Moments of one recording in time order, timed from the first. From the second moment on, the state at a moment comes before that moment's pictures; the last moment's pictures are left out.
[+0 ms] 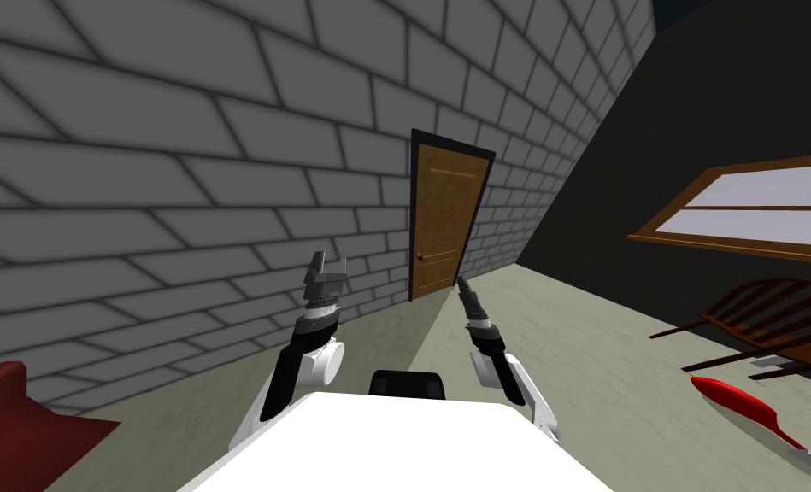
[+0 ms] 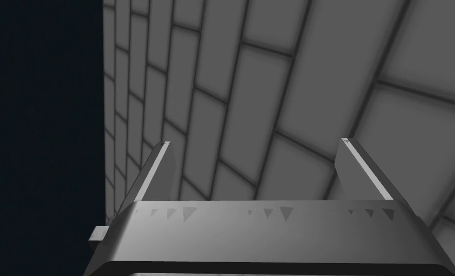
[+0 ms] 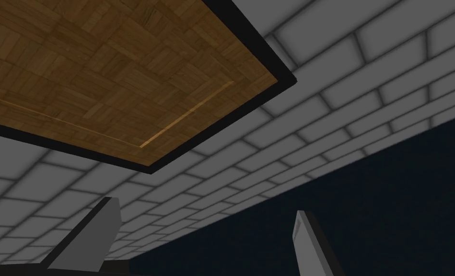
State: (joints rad) arm 0.34 -0.10 -0.03 -1.86 0.22 -0.69 0.31
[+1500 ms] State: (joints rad) arm 0.23 -0.15 -0.05 -1.48 0.32 -0.80 0.54
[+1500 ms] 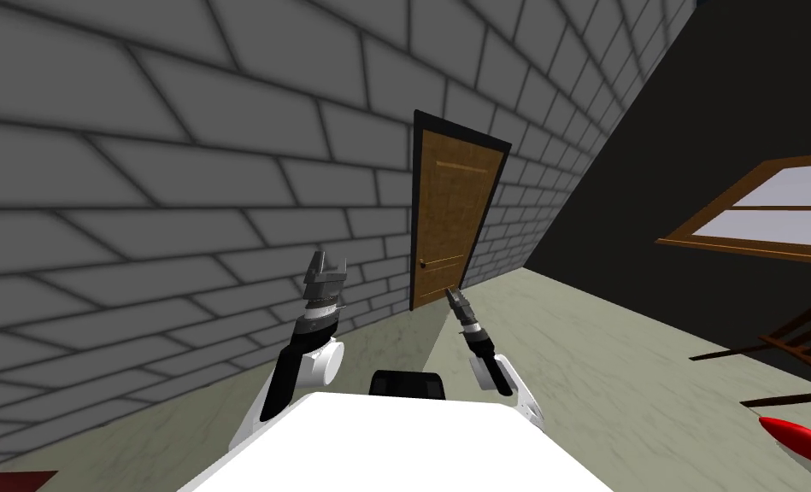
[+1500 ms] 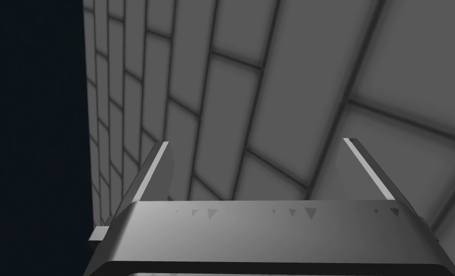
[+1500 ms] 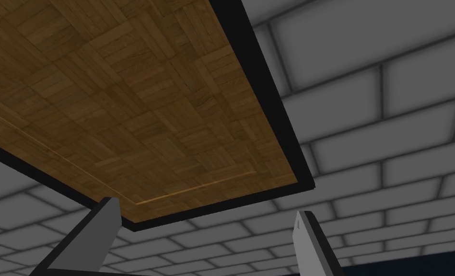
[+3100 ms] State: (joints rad) arm 0.12 -0.19 -0.07 -1.10 0.42 -0.90 0.78
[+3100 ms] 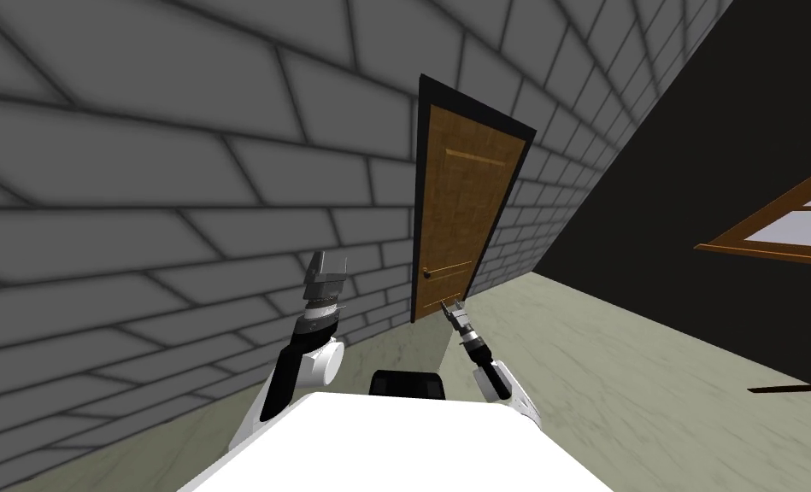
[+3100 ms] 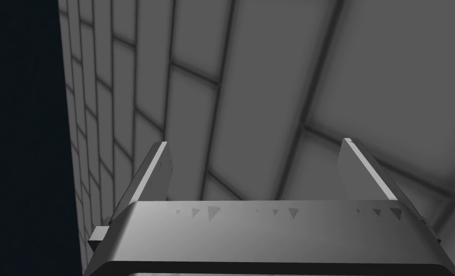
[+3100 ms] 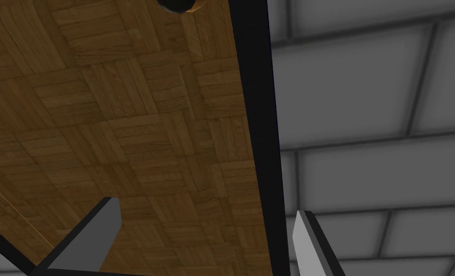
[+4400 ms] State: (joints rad) arm 0.03 -0.22 -0.08 -0.83 0.49 -0.97 0.95
